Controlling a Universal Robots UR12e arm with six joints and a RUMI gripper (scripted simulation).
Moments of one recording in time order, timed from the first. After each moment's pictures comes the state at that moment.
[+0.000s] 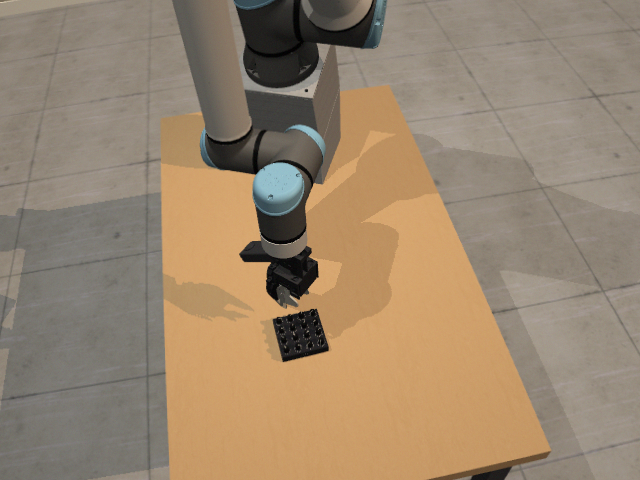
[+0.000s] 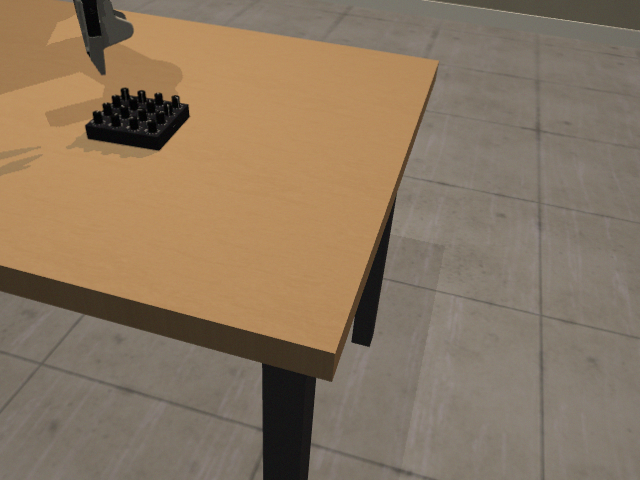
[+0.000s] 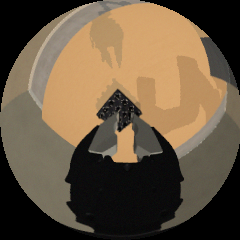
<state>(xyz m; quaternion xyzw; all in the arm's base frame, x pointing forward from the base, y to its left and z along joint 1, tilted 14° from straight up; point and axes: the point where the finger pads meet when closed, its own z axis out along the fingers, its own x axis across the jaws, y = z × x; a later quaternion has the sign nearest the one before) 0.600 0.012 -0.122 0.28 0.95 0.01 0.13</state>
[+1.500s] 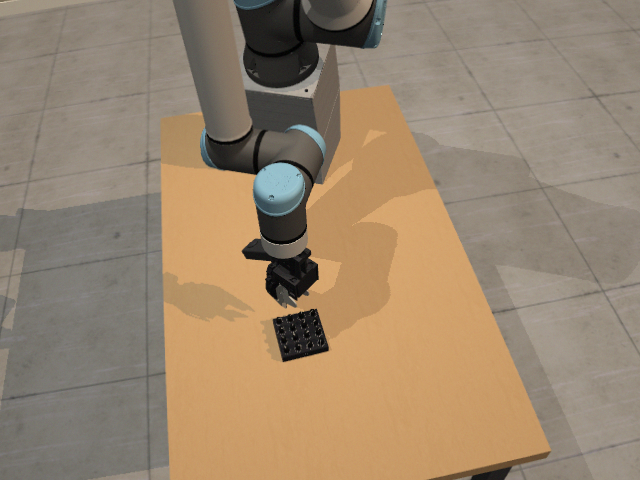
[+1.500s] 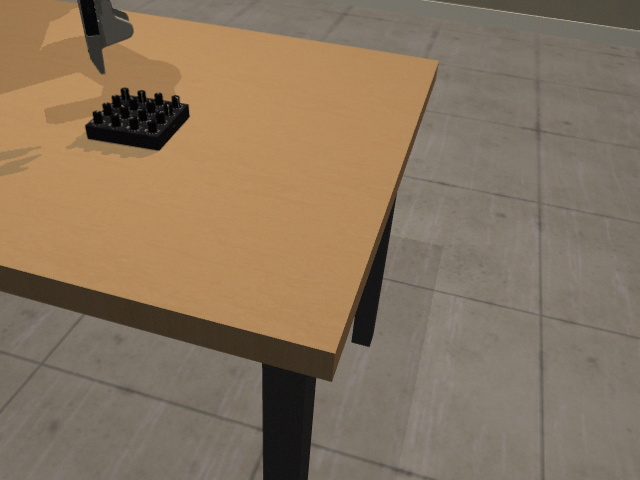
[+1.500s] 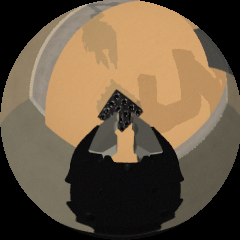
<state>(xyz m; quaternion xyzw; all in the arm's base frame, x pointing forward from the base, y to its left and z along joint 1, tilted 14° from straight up) 0.599 0.014 -0.121 0.33 0.94 0.01 0.13</state>
